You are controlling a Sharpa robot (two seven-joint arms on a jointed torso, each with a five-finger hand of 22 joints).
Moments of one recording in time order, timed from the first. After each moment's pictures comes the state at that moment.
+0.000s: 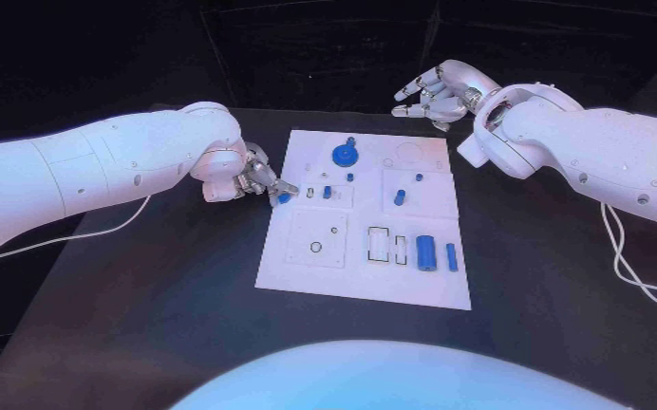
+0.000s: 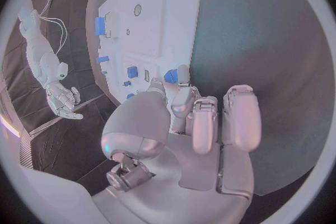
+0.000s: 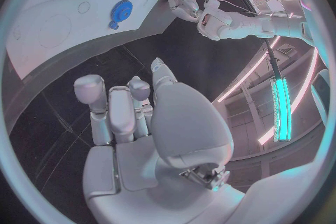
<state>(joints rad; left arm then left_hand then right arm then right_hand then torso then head) 1.33 -0.71 -0.21 1.25 -0.73 0.26 -0.68 1.05 0.11 -0.22 0.27 0.04 1.01 0.03 0.64 0.36 1.31 -0.04 1.32 1.01 1.47 -0.09 1.57 1.31 0.07 1.46 0.01 1.37 1.31 1.31 -0.69 -0.05 1.32 -0.94 -0.30 0.00 1.40 0.02 -0.08 0.15 0.23 0.87 0.16 0.13 0.07 1.23 0.08 1.06 1.05 1.47 0.00 1.25 1.12 0.12 1.19 0.11 1.21 0.97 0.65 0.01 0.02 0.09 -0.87</state>
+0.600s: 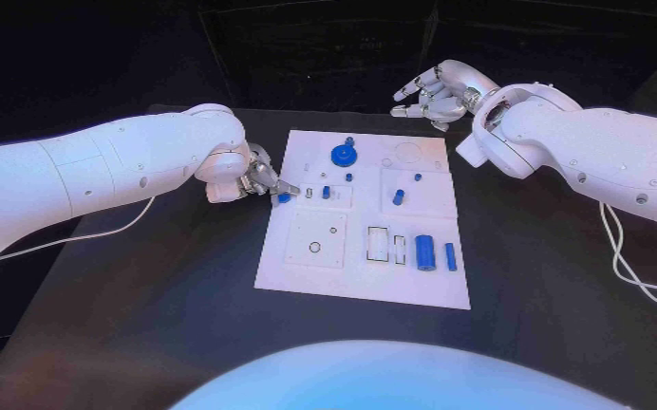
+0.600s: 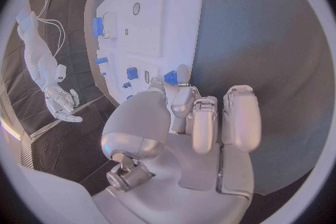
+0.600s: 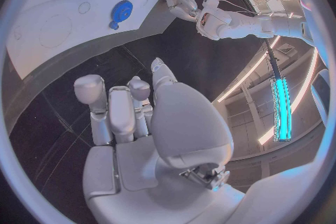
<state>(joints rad) 1.32 -0.69 -0.21 1.23 -0.74 0.25 -0.68 1.05 0.12 -0.22 0.27 0.04 1.02 0.03 0.64 0.36 1.32 -0.04 1.32 1.02 1.47 -0.09 1.57 1.31 0.07 1.46 0.01 1.38 1.31 1.31 -0.69 -0.05 1.33 -0.94 -0.30 0.00 1.40 0.02 -0.08 0.15 0.23 0.87 0.16 0.13 0.07 1.23 0.08 1.06 1.05 1.47 0.00 1.25 1.12 0.12 1.19 0.11 1.21 0.97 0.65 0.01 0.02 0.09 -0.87</state>
